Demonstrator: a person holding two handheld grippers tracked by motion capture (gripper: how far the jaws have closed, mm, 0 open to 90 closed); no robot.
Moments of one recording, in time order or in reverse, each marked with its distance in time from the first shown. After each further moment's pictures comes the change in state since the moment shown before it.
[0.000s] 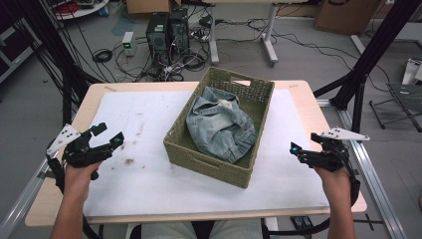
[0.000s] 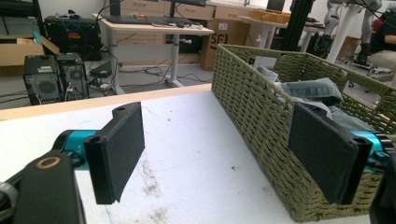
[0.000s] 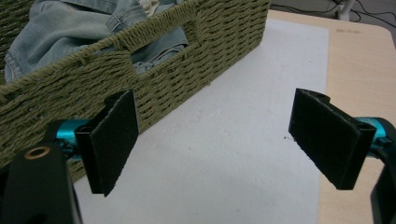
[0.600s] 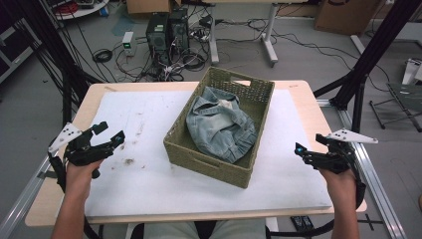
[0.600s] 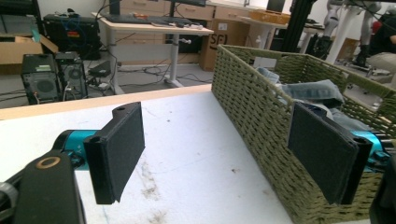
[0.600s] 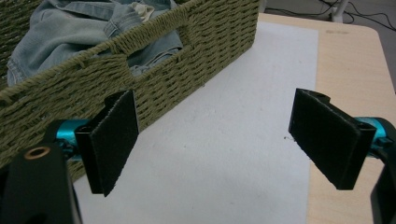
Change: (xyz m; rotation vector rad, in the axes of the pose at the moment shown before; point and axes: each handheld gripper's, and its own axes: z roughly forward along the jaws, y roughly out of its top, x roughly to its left) left arm 0.002 0.000 0.004 0.000 -0.002 -0.010; right arm -0.005 -0.003 -0.011 -0.021 -0.012 0.019
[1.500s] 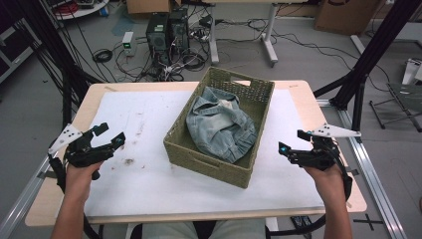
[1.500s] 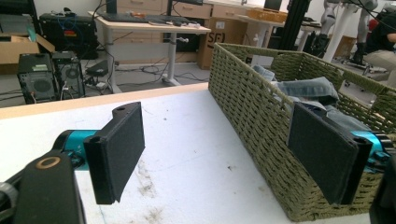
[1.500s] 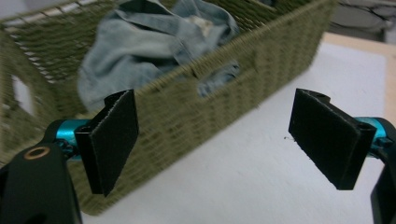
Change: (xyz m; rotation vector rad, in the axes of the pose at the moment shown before) left arm -0.003 0.000 -0.003 0.005 -0.009 0.005; right arm 0.035 0.022 0.011 -0.010 0.151 -0.065
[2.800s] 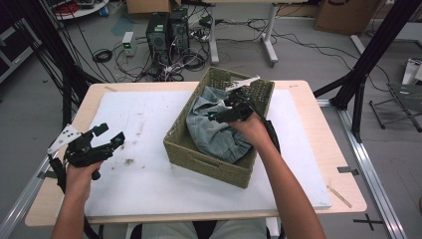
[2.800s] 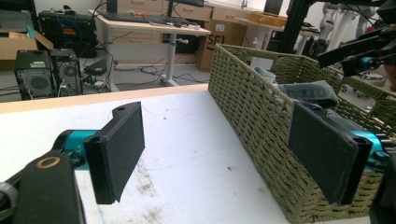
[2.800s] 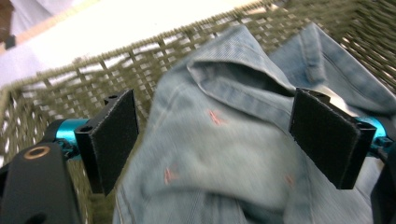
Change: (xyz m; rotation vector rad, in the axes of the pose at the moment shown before) left arm 0.004 -0.004 0.001 -0.007 -0.003 -0.028; right arm 0.069 0.116 0.181 0.186 0.250 -0.129
